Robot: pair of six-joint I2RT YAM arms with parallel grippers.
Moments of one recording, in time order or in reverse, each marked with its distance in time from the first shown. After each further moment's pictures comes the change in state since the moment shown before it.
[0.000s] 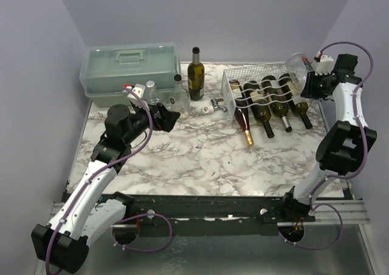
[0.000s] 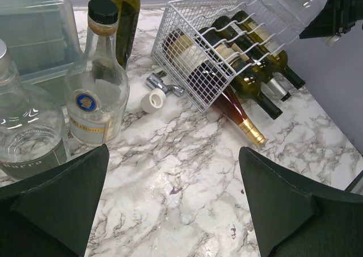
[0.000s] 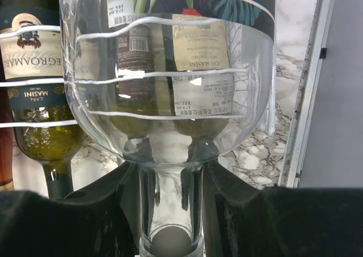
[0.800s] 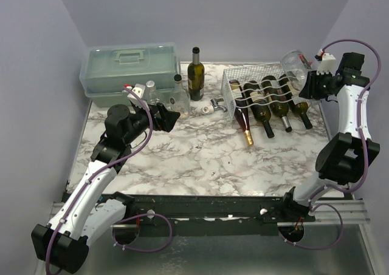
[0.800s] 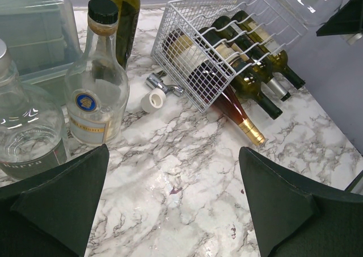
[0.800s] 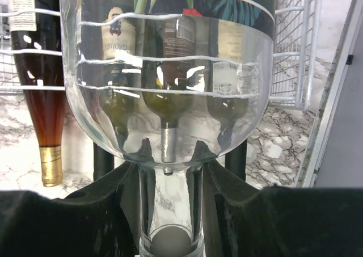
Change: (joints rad) left arm 0.000 0.000 0.000 0.000 0.000 0.000; right arm 0.000 -0.119 0.001 -0.119 -0.106 -0.024
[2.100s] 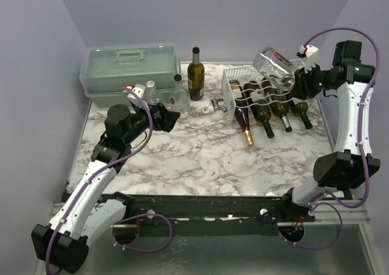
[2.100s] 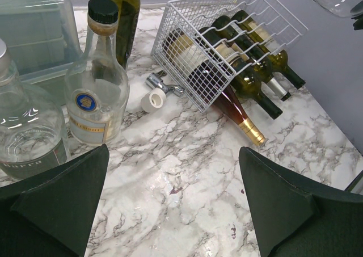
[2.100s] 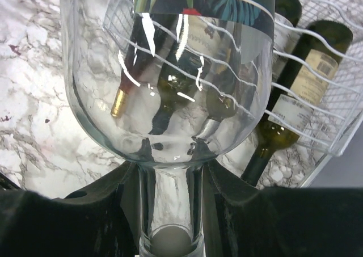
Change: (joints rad) left arm 0.000 0.000 0.000 0.000 0.000 0.003; right arm 0.121 -0.082 0.240 -0.406 -0.146 -0.330
